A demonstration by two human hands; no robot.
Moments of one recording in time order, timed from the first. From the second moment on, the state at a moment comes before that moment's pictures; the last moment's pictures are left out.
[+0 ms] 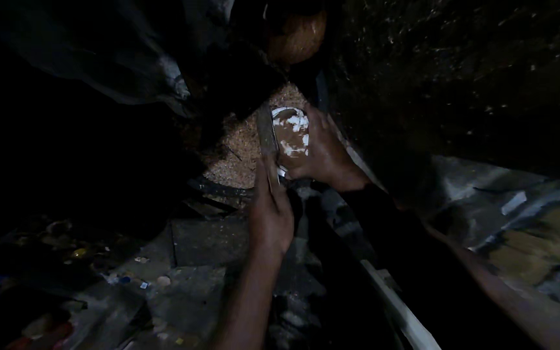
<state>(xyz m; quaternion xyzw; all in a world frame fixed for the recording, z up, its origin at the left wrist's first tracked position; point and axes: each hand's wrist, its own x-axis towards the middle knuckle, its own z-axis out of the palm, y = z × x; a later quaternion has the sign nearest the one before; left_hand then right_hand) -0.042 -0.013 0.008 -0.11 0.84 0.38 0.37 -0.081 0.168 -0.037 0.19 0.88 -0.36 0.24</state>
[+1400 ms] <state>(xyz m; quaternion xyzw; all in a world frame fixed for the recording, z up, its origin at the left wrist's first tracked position) -0.017 -0.039 0.000 -0.11 0.82 0.40 0.40 -0.069 0.175 -0.036 0.26 0.88 -0.34 0.22</state>
